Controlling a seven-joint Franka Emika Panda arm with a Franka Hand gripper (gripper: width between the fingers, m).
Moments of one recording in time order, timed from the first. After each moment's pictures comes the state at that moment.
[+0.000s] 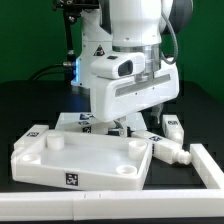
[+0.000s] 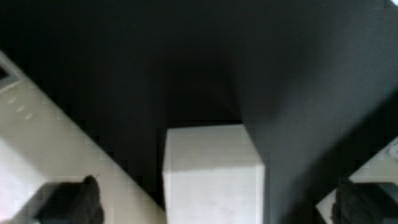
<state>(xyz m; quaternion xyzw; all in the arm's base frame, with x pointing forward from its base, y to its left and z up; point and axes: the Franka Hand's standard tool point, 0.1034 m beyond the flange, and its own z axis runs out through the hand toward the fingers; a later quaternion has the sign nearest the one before) 0.457 0.058 0.030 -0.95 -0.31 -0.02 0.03</state>
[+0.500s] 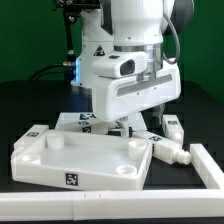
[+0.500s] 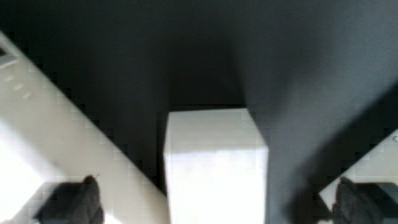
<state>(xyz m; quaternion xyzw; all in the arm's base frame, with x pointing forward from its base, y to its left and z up) 0.463 0.059 0.036 -0.95 -0.32 -0.03 0.03</state>
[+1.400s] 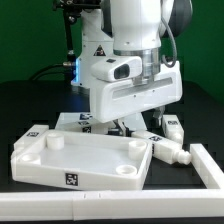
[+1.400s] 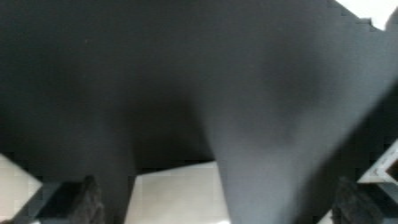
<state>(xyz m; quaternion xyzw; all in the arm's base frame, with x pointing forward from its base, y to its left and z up) 0.441 0.063 0.017 -0.97 -0.26 -0.02 0.03</state>
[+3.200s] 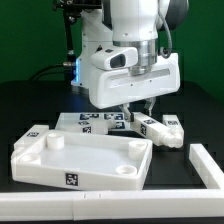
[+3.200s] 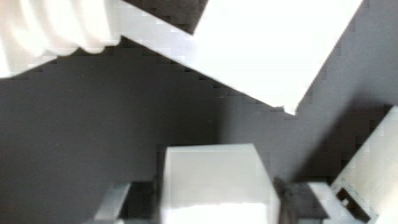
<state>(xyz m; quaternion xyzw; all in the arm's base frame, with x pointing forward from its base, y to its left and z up) 0.398 0.062 0.032 -0.98 -0.21 -0.01 0.03</state>
